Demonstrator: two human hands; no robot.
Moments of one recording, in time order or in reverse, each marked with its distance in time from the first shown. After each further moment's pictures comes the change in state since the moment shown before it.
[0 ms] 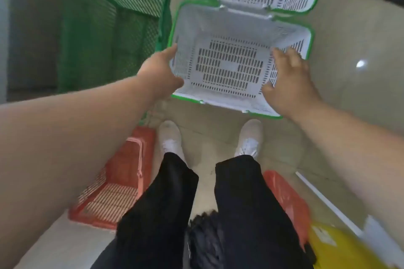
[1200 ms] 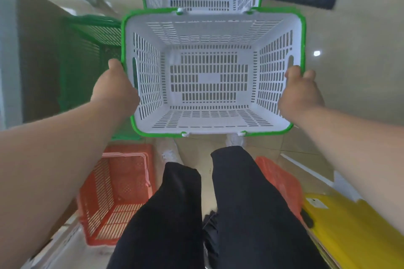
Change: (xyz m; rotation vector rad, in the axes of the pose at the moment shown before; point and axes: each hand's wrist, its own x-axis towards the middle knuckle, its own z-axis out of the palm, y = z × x) left_hand -0.072 -0.001 -0.092 0.216 0.216 -0.033; right_hand -0.100 0.005 -0.087 -0.053 0.048 0.467
